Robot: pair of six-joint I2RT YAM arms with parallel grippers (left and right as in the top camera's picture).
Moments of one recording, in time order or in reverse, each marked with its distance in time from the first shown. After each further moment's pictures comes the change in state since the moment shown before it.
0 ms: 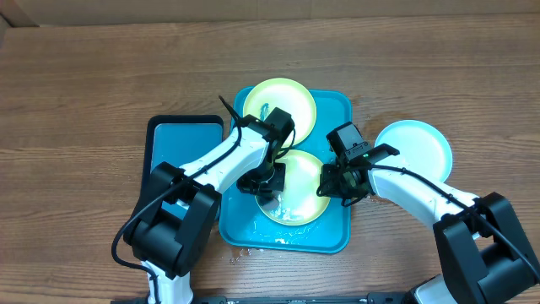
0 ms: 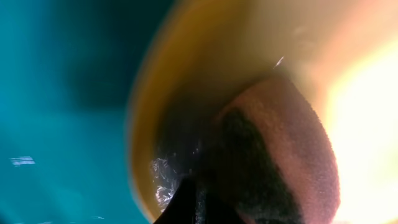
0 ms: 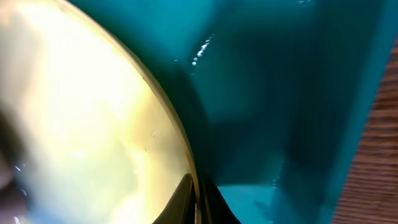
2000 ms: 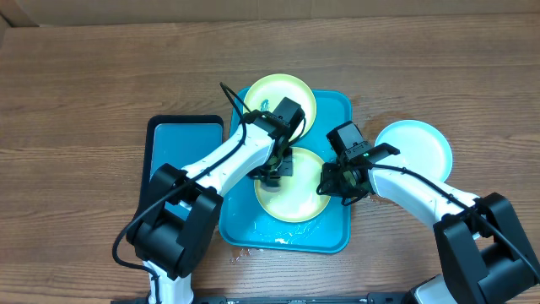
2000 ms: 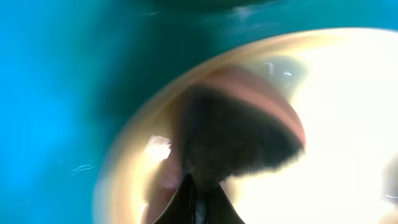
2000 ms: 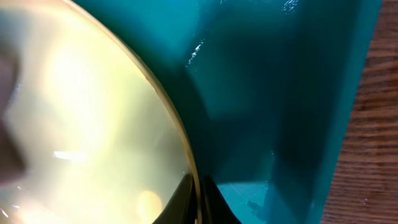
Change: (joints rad) left arm -0.037 -0.001 0.046 0.172 0.045 -0.072; right arm -0.002 0.000 0.005 -0.004 0.019 0.019
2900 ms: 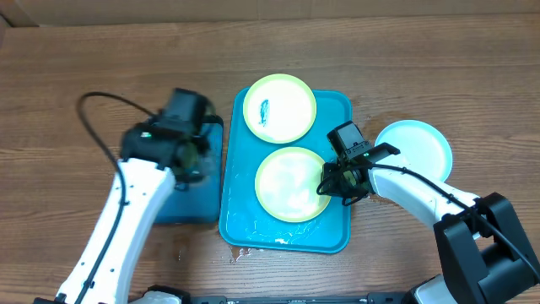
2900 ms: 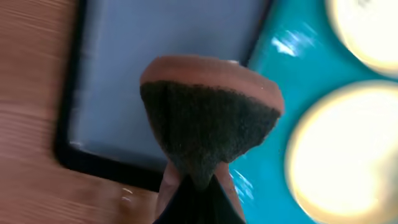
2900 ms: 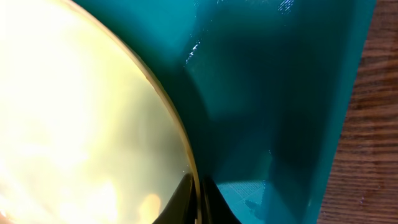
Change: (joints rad) left arm 0.365 -0.560 -0.098 -0.331 -0.253 0.028; right arm -0.001 0.000 0.001 -0.008 0.002 0.000
